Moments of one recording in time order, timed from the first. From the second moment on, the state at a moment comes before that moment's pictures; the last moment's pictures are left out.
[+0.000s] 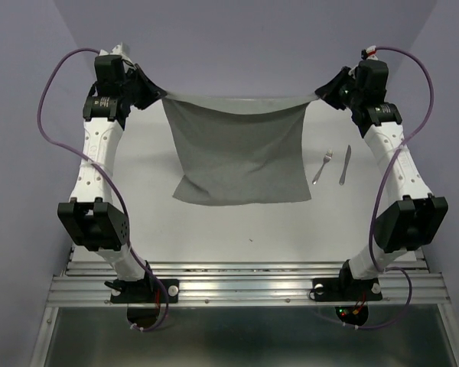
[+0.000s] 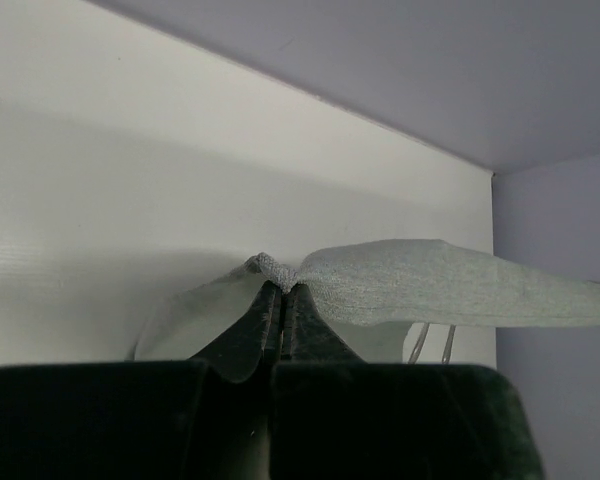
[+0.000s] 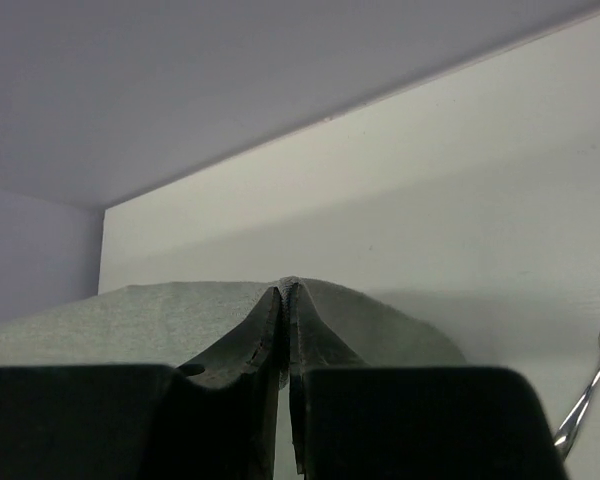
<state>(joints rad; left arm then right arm) -0.01 1.67 1.85 -0.62 0.30 -0.59 0.07 1.62 1.71 -0.40 -0.16 0.61</state>
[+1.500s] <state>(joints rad) 0.01 1.06 1.69 -0.58 0.23 -0.46 0.07 1.01 1.60 -0.39 -0.10 0.59</state>
